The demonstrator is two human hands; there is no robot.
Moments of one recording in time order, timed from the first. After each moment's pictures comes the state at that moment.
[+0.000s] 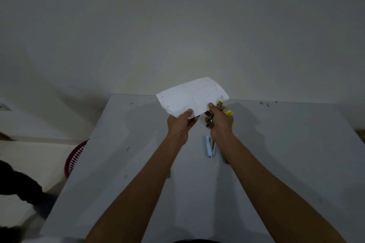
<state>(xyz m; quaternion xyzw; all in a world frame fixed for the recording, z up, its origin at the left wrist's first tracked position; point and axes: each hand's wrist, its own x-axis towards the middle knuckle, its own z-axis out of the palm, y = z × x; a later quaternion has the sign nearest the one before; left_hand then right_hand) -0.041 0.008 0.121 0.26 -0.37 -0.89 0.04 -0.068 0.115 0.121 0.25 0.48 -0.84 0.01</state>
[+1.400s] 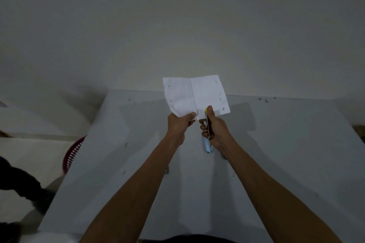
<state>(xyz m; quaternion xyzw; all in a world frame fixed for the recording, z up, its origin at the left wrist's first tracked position) -0.040 0.009 0.099 0.24 -0.52 -0.82 0.02 -0.046 0.129 0.098 0.19 0.57 -0.78 0.17</state>
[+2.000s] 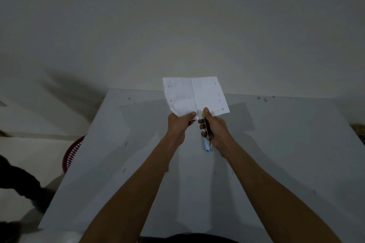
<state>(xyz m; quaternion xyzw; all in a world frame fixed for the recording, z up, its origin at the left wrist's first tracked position) -0.036 0.010 0.098 0.24 -0.52 -0.82 0.02 -0.044 0.130 0.089 0.18 0.63 -0.74 0.16</state>
